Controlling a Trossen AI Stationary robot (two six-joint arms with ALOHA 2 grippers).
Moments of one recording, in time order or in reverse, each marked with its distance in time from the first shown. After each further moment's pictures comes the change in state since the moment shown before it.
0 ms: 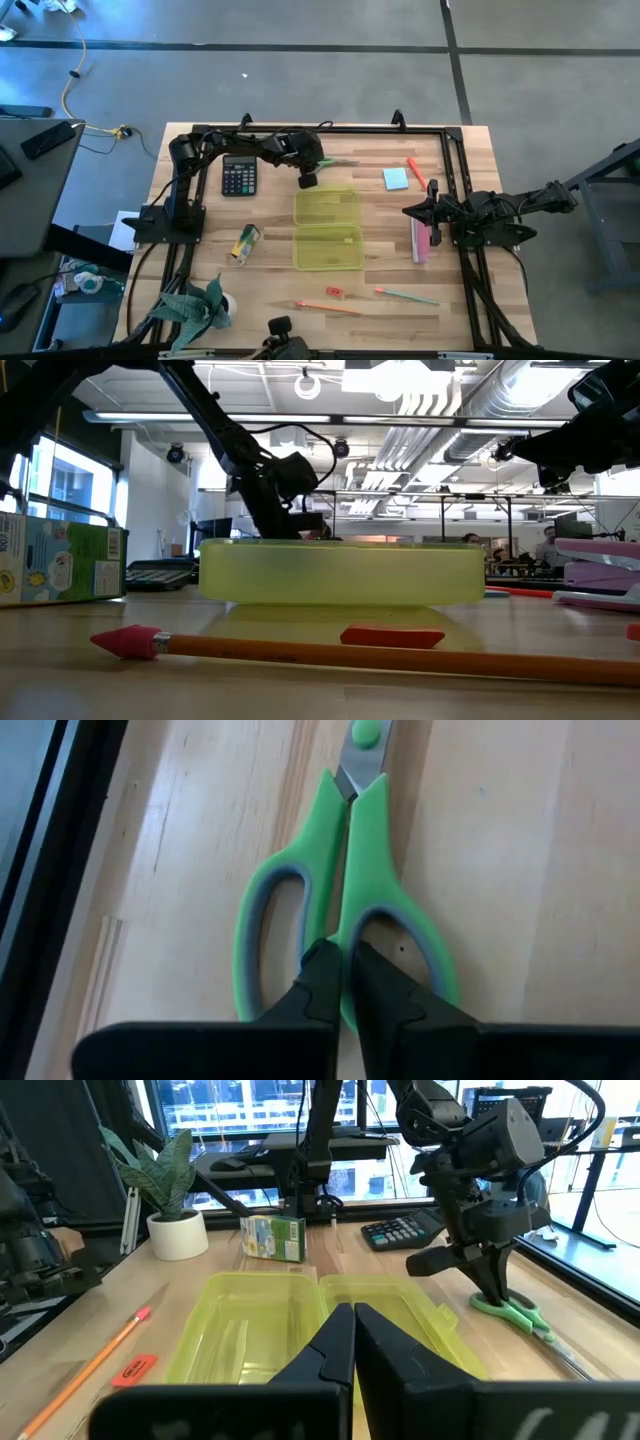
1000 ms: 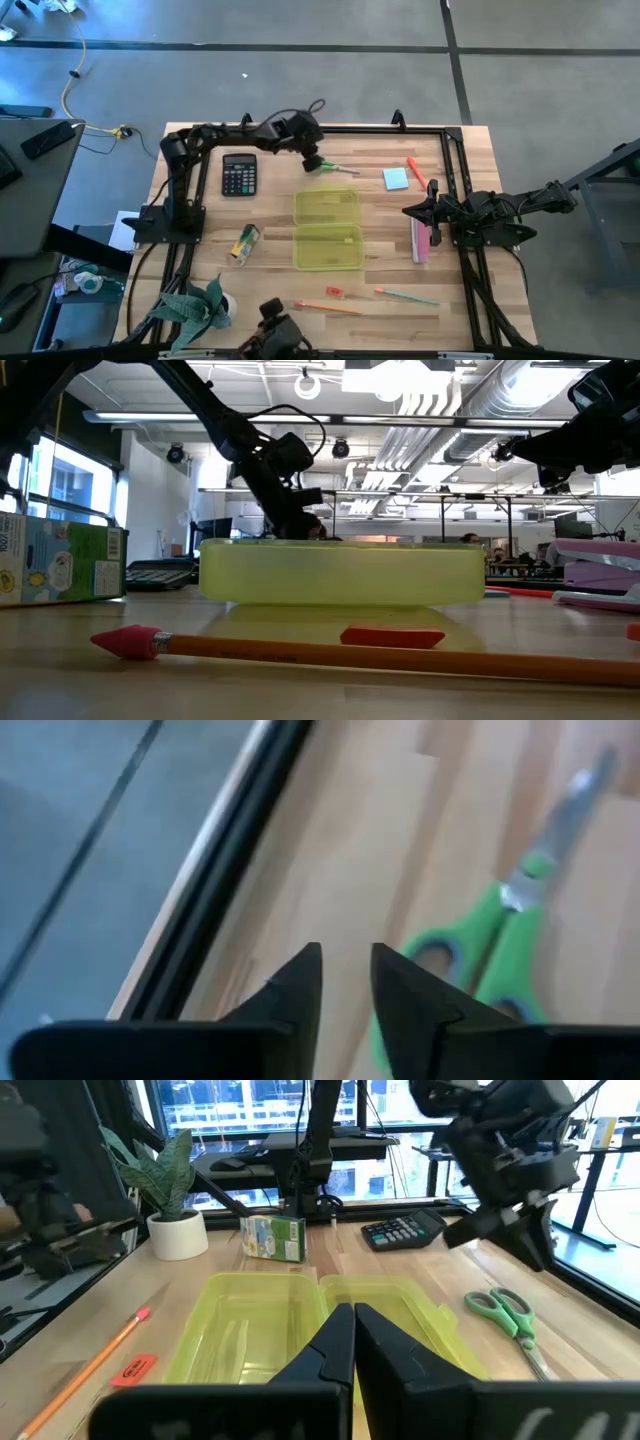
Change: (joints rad) left arm 0.087 -0.065 0.077 0.009 -0.004 -0.098; right arm 0.000 0.000 0.000 0.000 0.000 0.000
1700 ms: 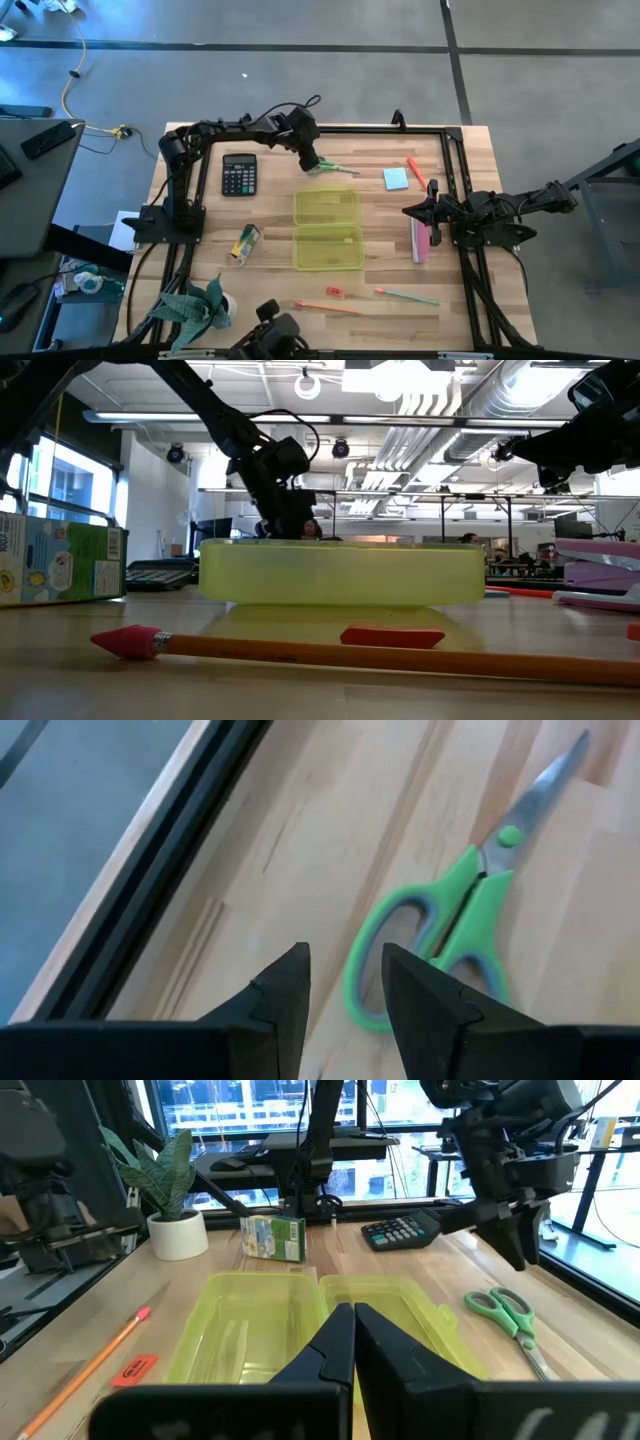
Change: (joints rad) left arm 0.032 0.000 0.043 -0.156 0.113 -0.082; right arm 0.000 0.000 0.000 0.000 0.000 0.000
